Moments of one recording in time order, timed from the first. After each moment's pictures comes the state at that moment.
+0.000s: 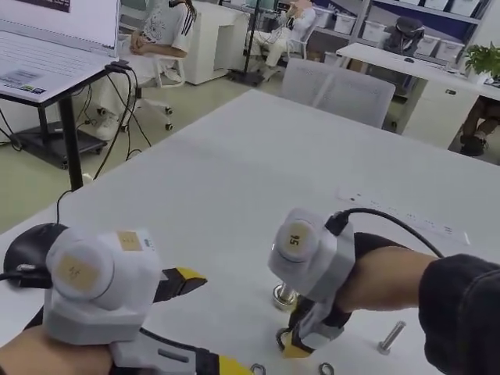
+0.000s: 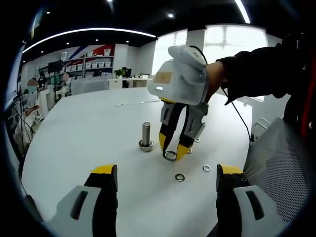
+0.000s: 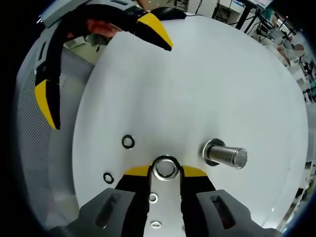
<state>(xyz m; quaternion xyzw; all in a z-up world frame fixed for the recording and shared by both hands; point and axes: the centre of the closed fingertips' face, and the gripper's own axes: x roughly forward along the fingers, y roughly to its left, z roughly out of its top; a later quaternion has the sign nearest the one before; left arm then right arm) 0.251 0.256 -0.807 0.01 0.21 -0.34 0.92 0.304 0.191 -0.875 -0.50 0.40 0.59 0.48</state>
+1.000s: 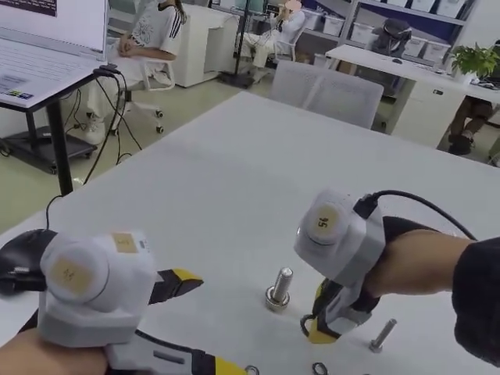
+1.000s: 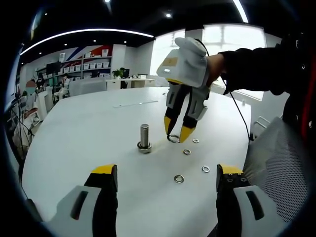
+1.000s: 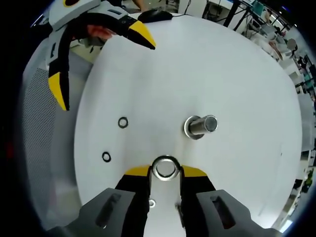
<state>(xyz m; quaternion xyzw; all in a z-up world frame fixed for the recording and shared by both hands) 0.253 0.252 -0.804 0.01 0.21 -0.34 0.91 0.325 0.161 -0.844 -0.50 0.41 0.57 0.51</state>
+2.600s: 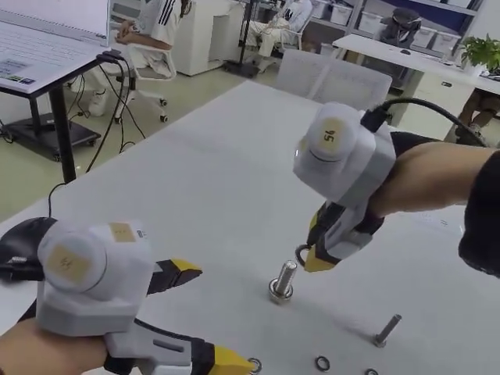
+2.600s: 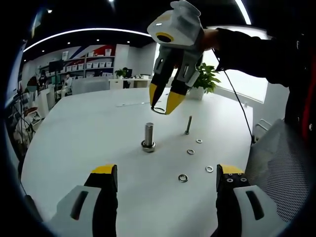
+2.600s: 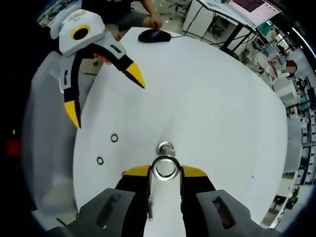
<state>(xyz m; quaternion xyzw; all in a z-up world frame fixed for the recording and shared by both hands) 0.258 0.259 -0.809 0.00 0.21 -0.33 0.92 0.352 0.208 -0.783 -0.54 0.34 0.58 0.50</state>
